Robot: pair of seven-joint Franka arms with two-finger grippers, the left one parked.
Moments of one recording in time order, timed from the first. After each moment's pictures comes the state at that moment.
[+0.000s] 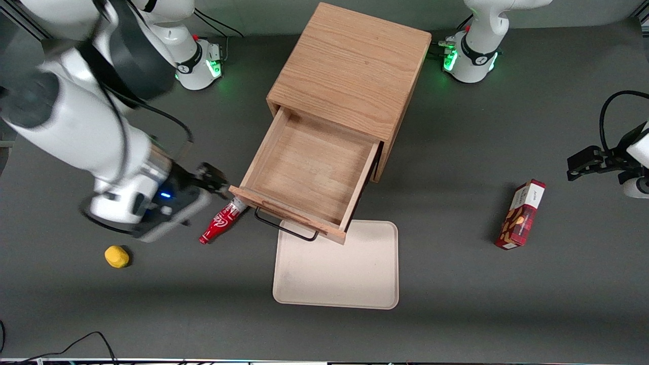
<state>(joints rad) 0.03 0.34 0.32 -1.19 -0.11 1.66 -0.11</state>
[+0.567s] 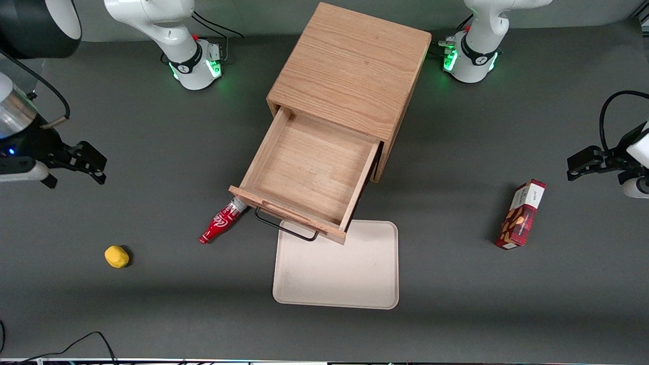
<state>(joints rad) 0.02 -0.03 0.05 -1.66 -0.10 1.85 0.05</state>
